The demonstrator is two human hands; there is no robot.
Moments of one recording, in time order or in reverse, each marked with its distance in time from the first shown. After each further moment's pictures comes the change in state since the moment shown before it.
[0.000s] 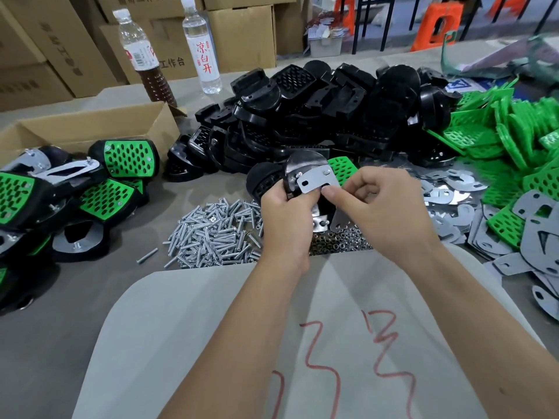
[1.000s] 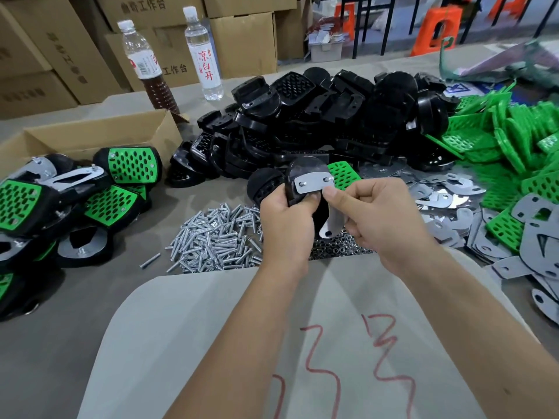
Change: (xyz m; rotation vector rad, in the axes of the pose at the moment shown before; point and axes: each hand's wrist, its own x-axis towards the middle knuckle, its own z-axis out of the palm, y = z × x) left_hand 0.000 -0.002 -0.002 0.073 0.001 0.079; right_hand 0.001 0.002 0.007 0.424 -0.116 0.219
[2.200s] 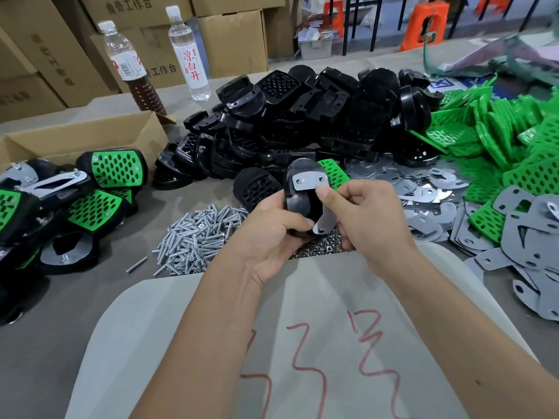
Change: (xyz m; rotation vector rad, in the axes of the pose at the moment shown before) left_hand -0.001 0.020 -0.018 -0.110 -0.415 -0.352; right_hand -0.001 0.012 -0.002 -0.145 0.136 -0.055
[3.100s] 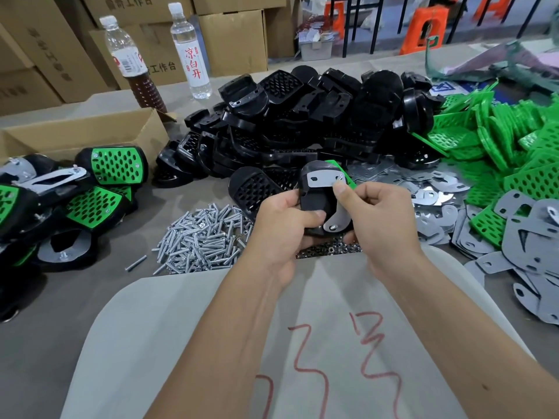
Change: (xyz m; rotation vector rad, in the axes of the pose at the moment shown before) left_hand -0.002 -0.008 0.012 0.187 0.168 0.075; right_hand 0.000 0.006 -0.001 0.051 0.156 0.039
